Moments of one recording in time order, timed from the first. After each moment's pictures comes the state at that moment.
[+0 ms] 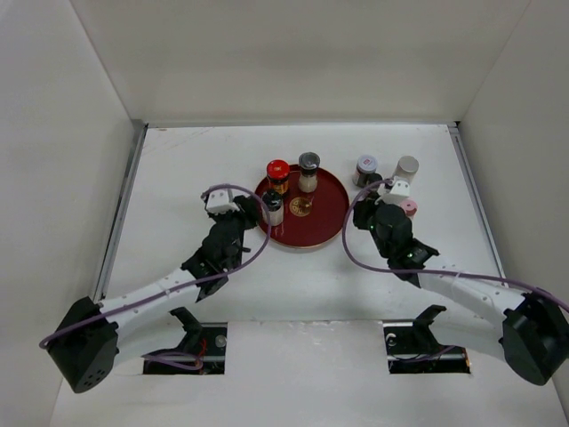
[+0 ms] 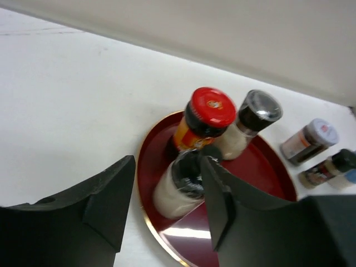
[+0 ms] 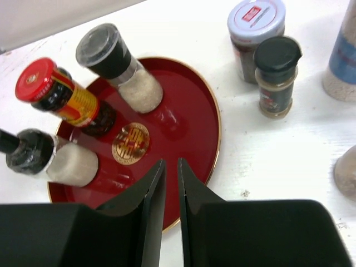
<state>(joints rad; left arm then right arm) -0.78 1.02 0.45 0.55 -0.75 -0.37 0.64 1.07 0.50 0.32 0.47 0.51</state>
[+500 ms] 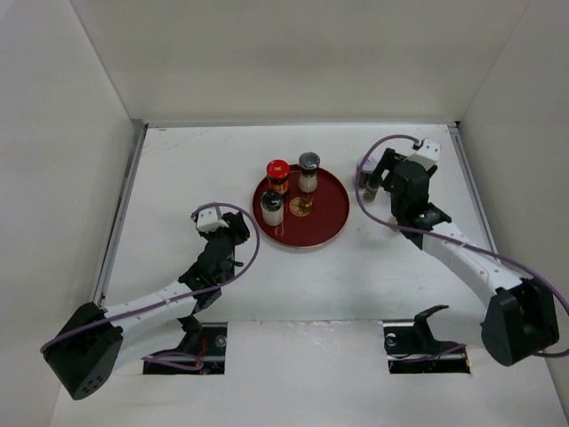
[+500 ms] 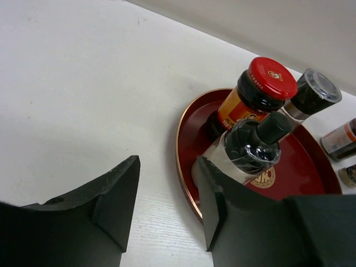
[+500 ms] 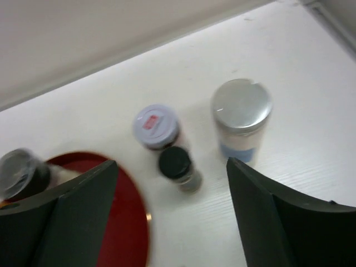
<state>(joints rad) -0.75 0.95 0.22 0.63 -0.82 -0.45 0.39 1.21 0.81 0.15 0.57 0.40</state>
